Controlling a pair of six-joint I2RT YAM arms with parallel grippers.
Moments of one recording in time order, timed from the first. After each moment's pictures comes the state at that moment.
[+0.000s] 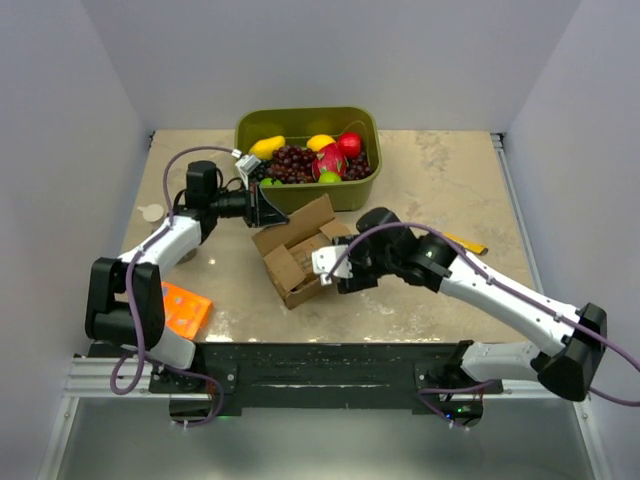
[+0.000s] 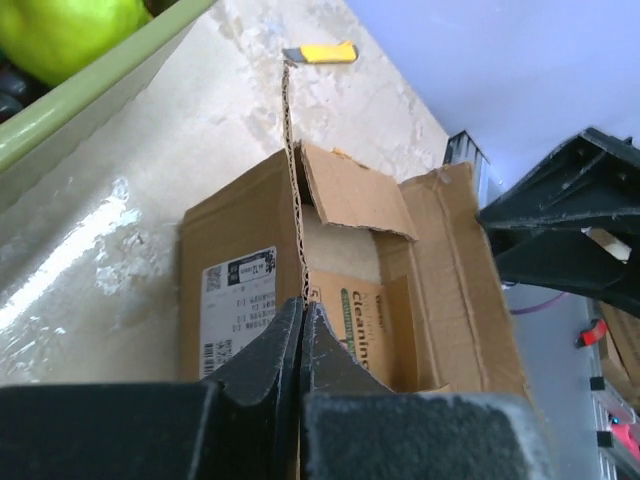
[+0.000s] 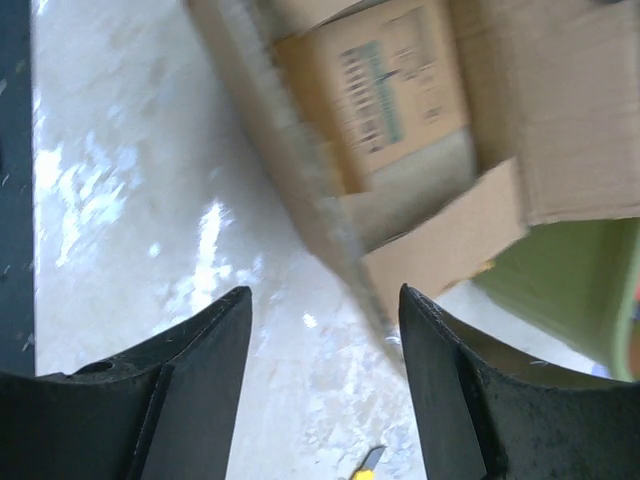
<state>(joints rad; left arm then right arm) -0.14 1.55 0.98 0.04 1.12 -0.24 0.90 1.19 1.07 -0.71 -0.15 -0.90</state>
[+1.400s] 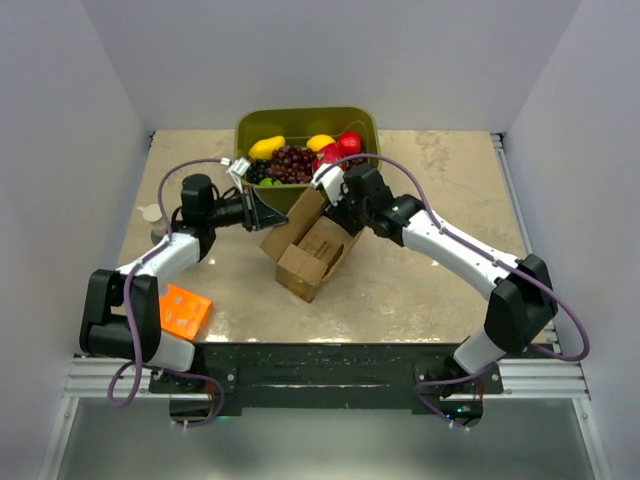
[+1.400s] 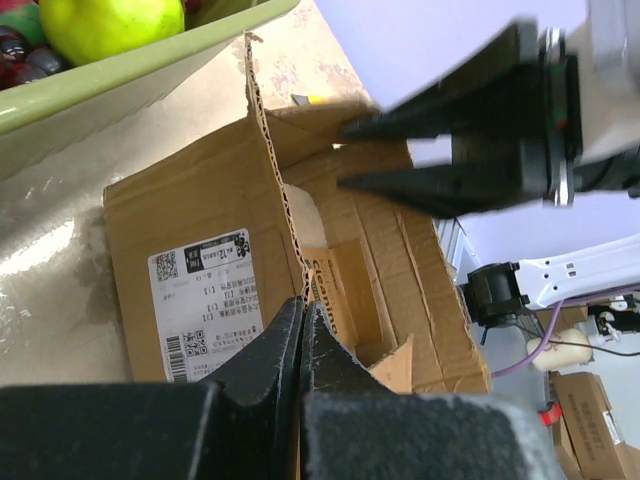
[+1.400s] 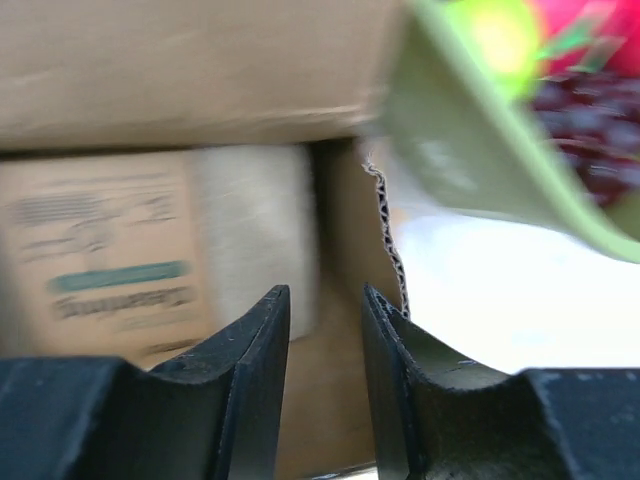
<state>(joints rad) -0.14 1.45 0.79 0.36 1.01 -0.58 0.70 1.57 1.30 -0.45 0.06 -0.31</state>
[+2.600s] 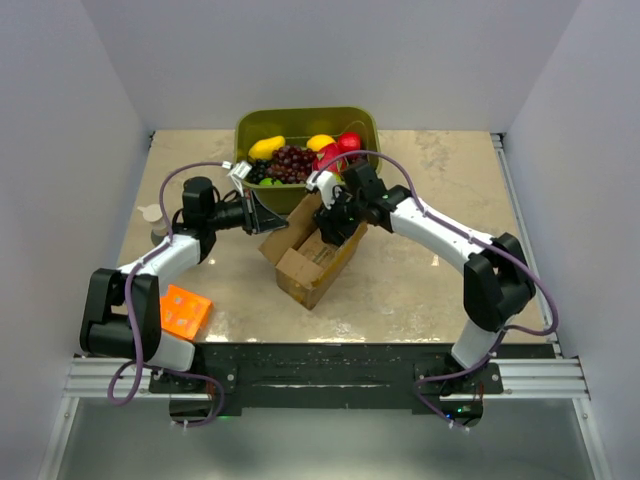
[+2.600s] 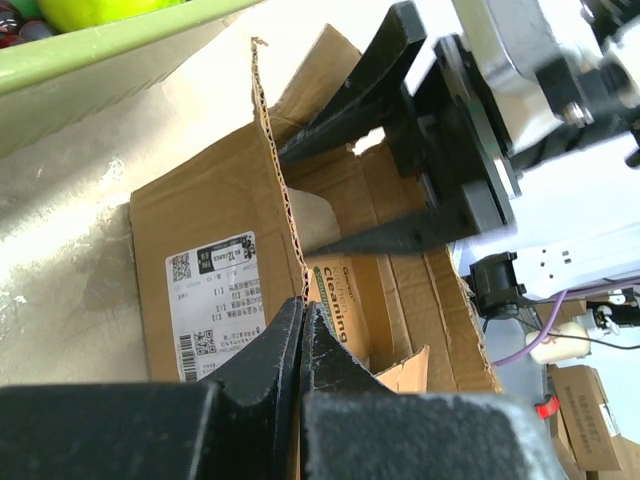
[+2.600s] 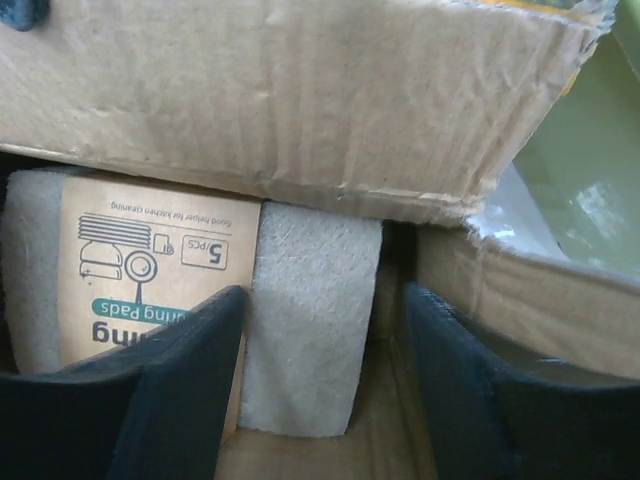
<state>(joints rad) -0.14 1.46 0.77 0.36 1.02 -0.57 0.62 1.73 1.36 -0.48 -0.29 -0.31</state>
